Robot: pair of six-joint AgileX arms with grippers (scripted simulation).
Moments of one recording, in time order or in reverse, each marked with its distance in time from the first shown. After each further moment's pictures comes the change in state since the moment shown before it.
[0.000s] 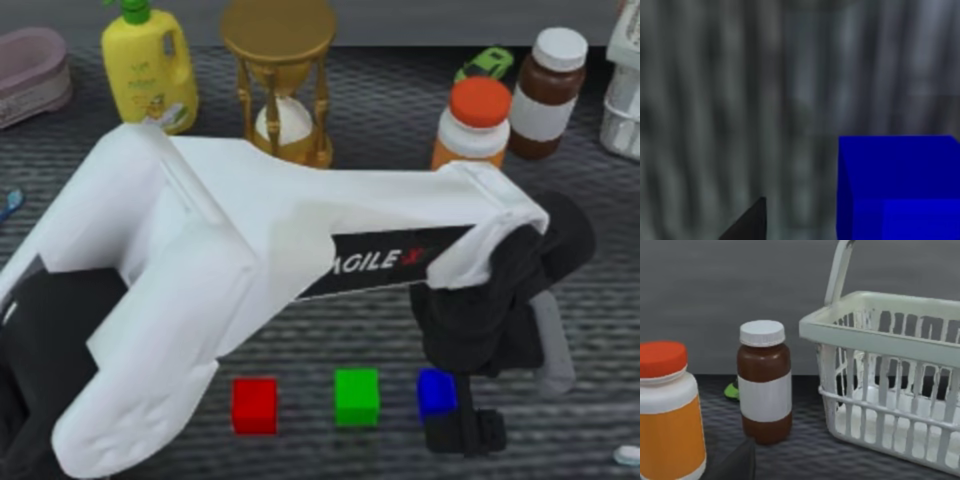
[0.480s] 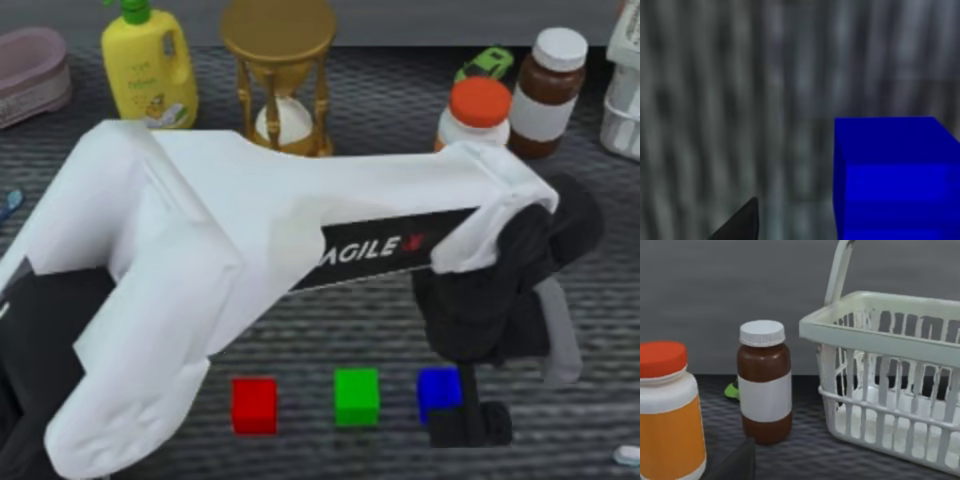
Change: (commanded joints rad) left arm 0.003 -0.017 0.055 -0.072 0.001 0.003; right arm 0.000 0.000 0.000 0.000 0.000 0.000
